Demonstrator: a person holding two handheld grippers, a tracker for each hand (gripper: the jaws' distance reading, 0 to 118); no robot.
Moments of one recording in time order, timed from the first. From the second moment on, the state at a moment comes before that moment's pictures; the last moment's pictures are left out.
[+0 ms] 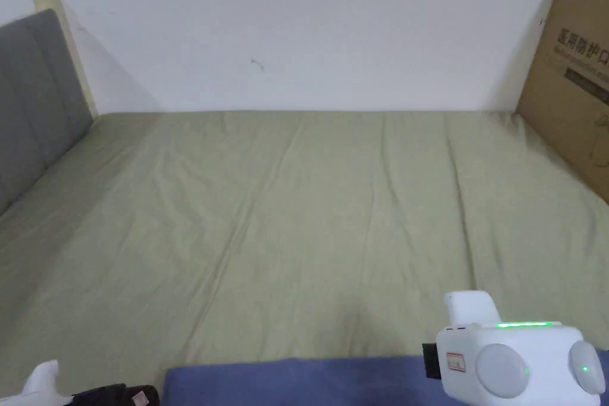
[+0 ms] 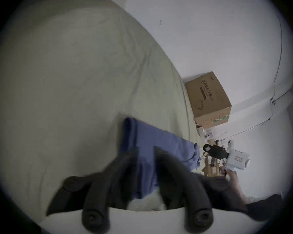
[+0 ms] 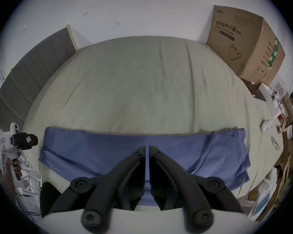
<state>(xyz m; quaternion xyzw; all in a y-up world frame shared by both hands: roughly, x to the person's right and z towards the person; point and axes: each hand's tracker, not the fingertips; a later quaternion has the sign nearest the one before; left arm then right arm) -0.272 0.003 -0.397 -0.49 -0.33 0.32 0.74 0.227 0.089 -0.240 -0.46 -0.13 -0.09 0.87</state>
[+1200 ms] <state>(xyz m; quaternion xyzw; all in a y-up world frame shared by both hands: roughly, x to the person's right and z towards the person) -0.179 0.075 -0.381 -0.47 -0.11 -0.14 0.86 0.251 0.092 -0.227 -0.46 -0.11 -0.13 0.87</state>
